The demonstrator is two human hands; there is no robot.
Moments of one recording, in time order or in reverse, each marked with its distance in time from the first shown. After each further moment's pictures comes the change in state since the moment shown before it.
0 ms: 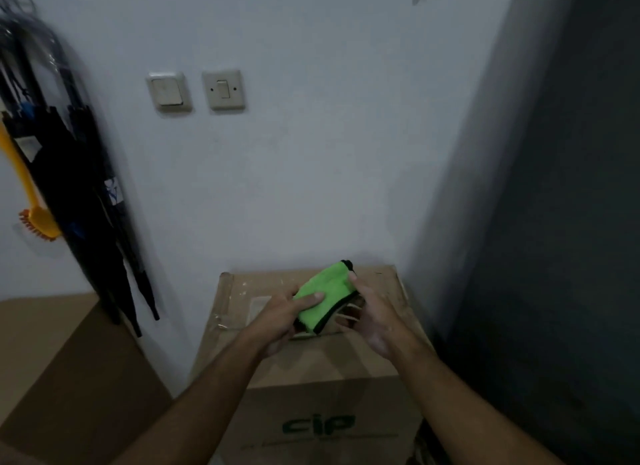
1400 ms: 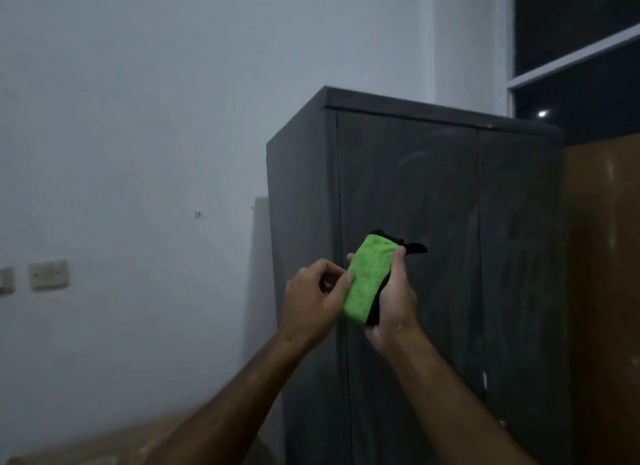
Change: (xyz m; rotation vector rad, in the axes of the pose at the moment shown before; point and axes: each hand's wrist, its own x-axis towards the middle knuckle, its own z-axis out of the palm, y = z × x) left_hand -0.218 0.109 0.551 0.624 -0.064 1.160; right_hand -0.438 -0.312 -0.250 0.403 0.158 -0.845
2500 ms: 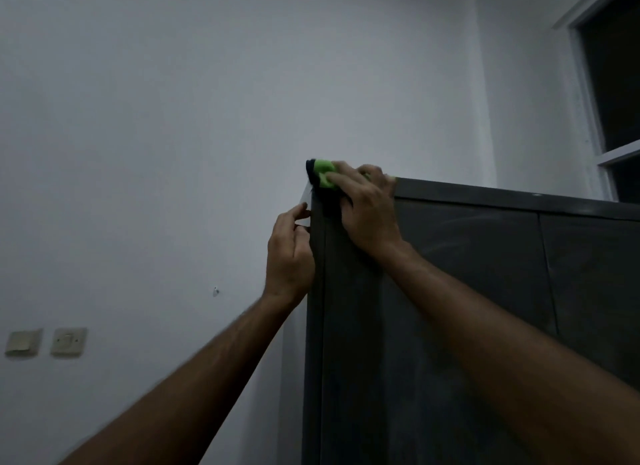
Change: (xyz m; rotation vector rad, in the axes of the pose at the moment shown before) left_hand 0.239 0.025 0.021 0.053 0.519 0.272; right_hand 0.237 -0.160 0.144 -1.319 -0.370 -1.567
